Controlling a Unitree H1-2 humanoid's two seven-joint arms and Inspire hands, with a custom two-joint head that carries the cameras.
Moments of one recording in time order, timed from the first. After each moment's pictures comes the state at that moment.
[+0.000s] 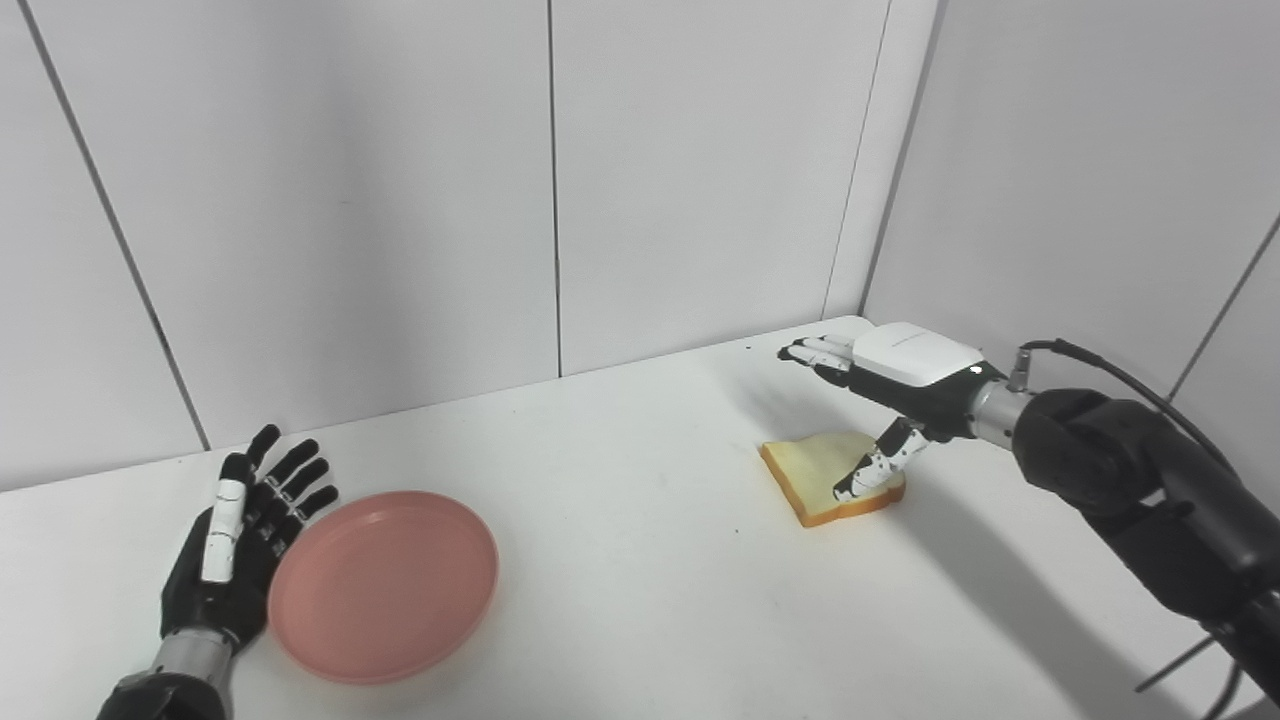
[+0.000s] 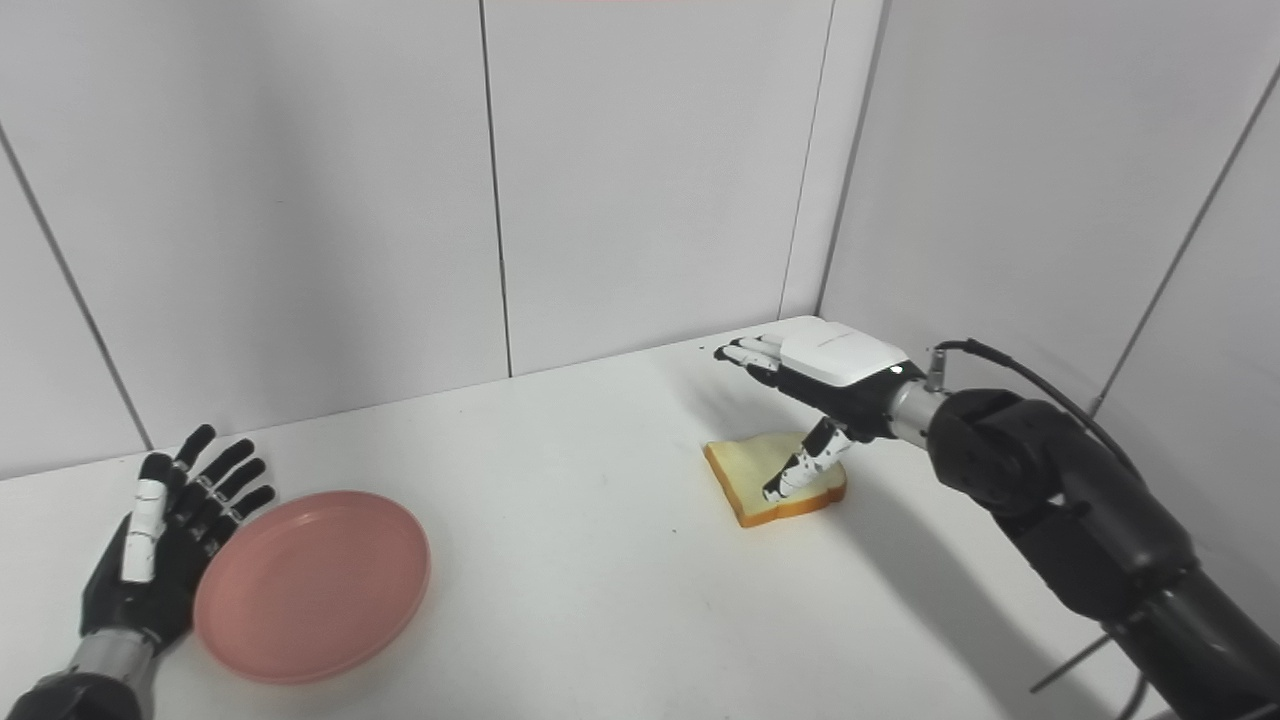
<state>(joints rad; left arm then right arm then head) -0.76 0.03 0.14 1.03 -0.32 -0.29 -0.41 -0.30 -0.99 -0.01 -0.05 -0.56 -0.04 0.52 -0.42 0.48</state>
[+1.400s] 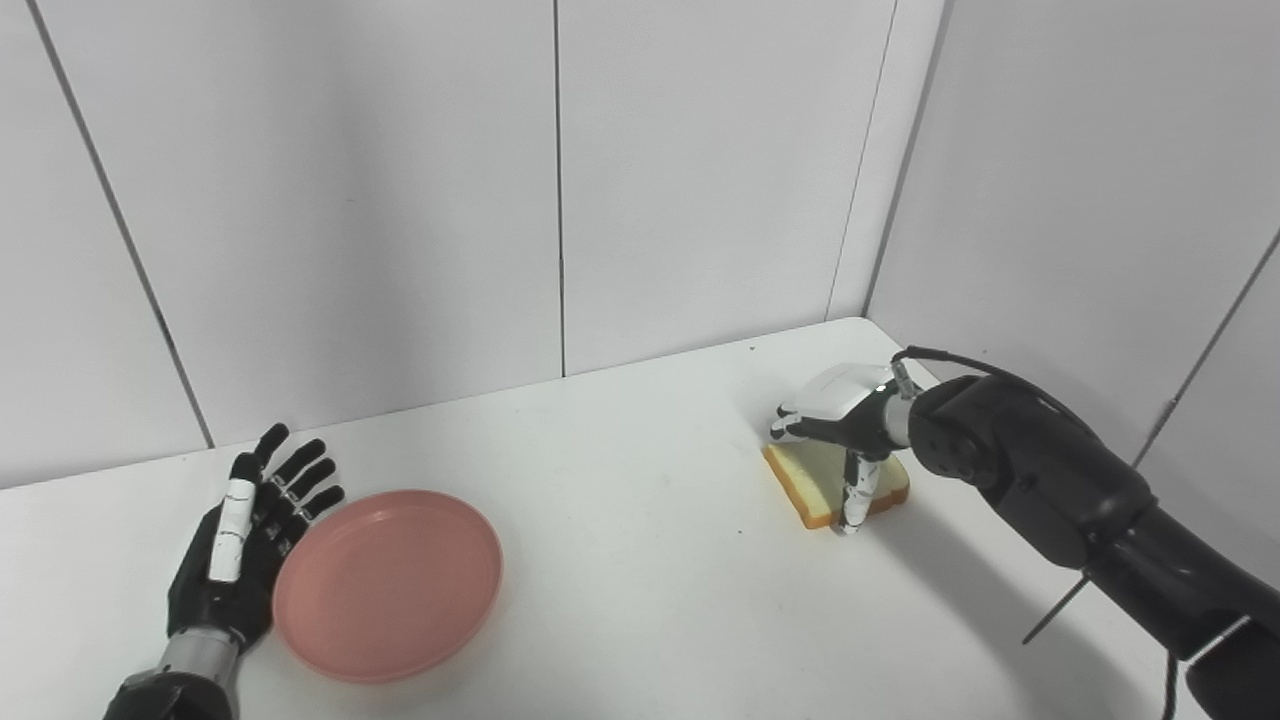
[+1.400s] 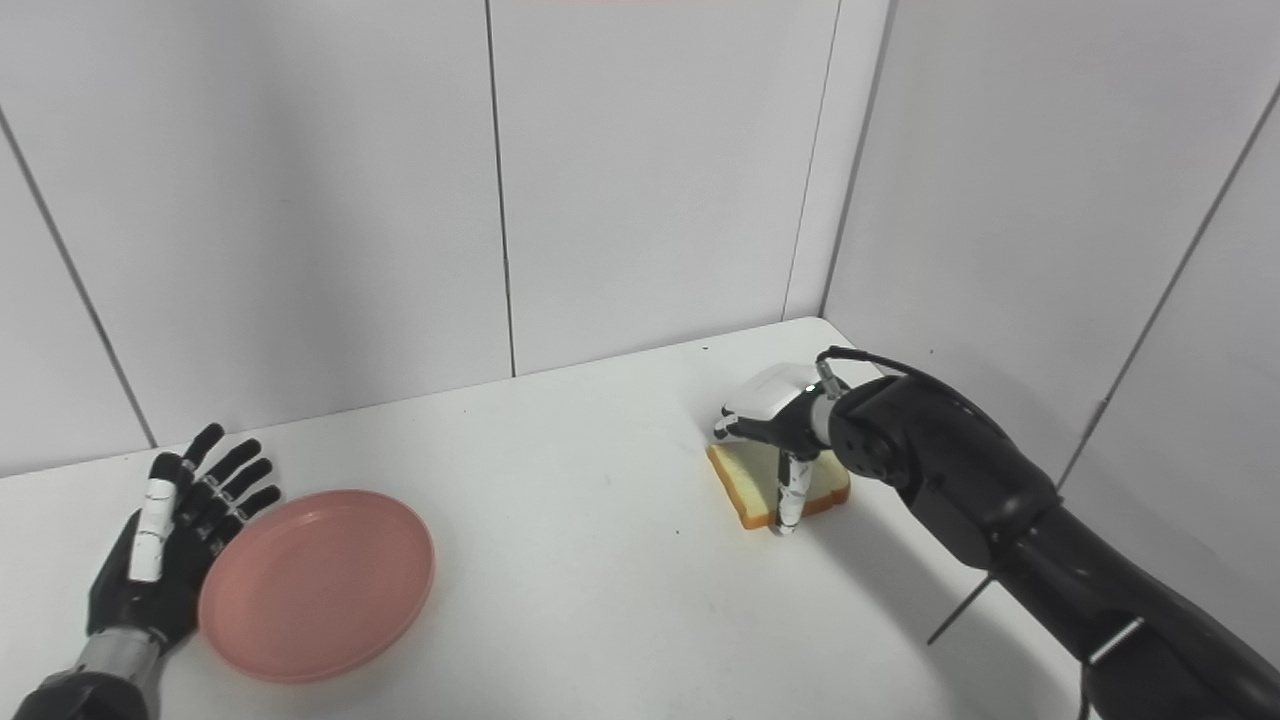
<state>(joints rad) -0.74 0.02 0.14 0.99 -0.31 -0.26 -0.39 -0.53 -0.92 0.28 0.14 -0.88 0.01 0.77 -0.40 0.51</state>
